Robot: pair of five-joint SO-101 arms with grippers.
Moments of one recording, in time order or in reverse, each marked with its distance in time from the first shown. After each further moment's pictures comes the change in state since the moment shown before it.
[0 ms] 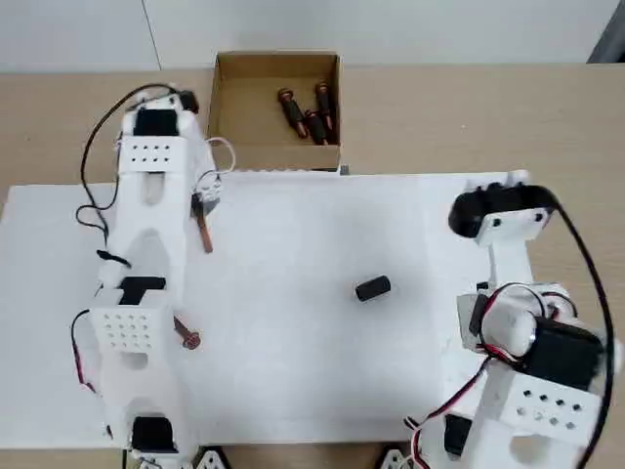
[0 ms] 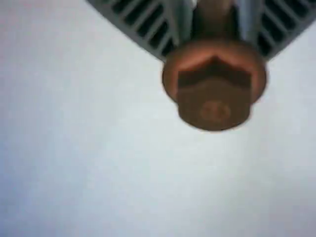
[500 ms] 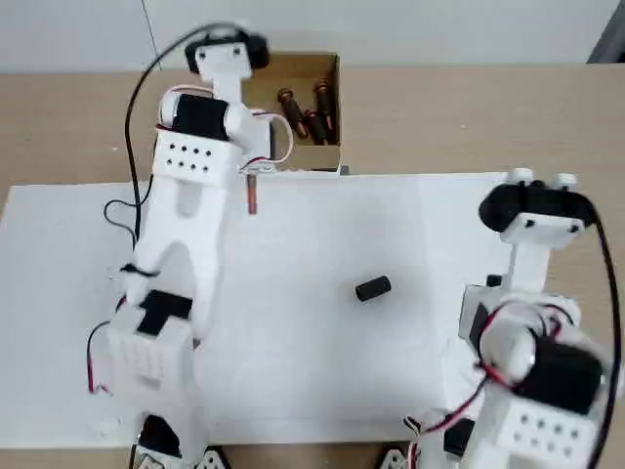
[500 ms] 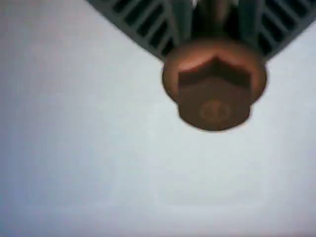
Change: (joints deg) left arm 12.7 -11.7 -7.7 0.4 -4.0; right arm 0.0 -5.1 -0.9 -1.3 -12.0
